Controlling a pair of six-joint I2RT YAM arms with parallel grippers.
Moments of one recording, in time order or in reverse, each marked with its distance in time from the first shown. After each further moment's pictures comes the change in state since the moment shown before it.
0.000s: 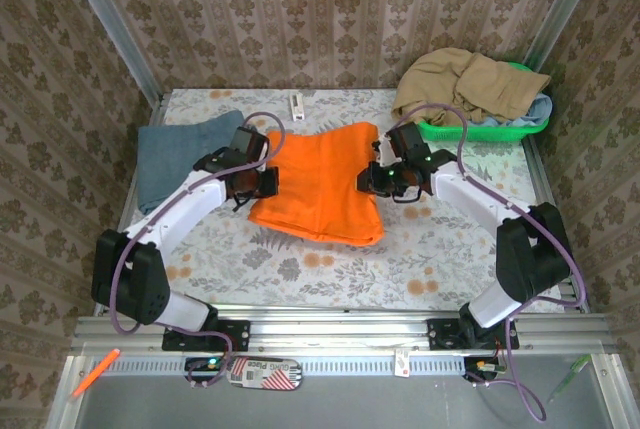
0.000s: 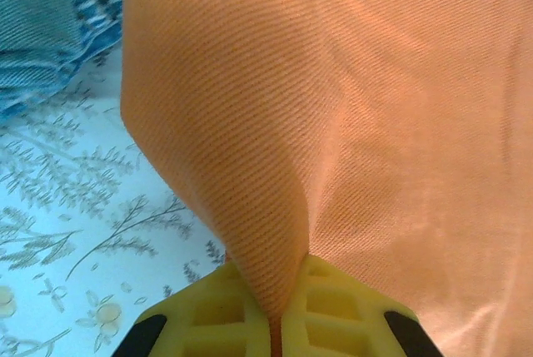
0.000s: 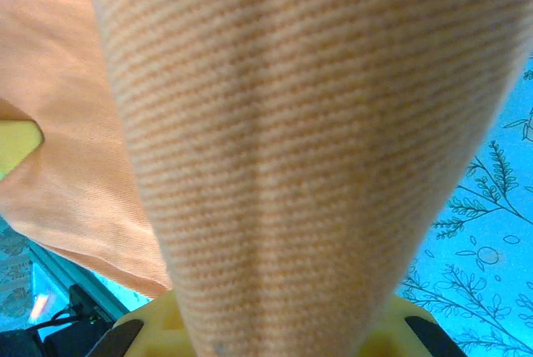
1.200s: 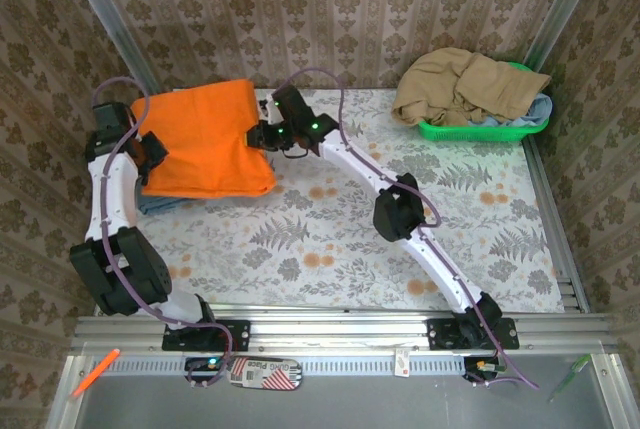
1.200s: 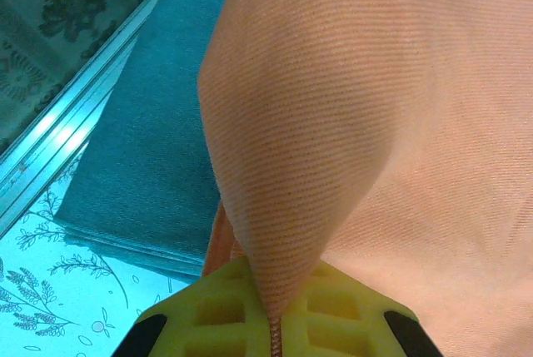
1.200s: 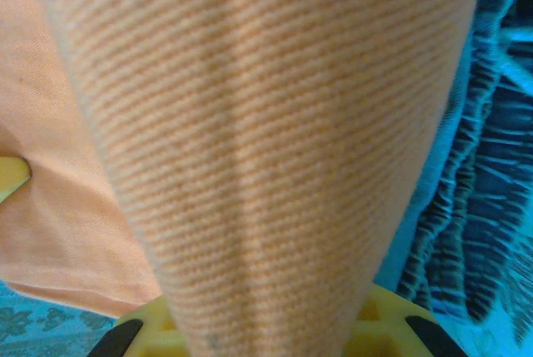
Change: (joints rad) left arm 0.759 0.052 0.226 -0.037 0.018 0.051; right arm 0.268 1.178 1.605 -0.039 -0.051 0.145
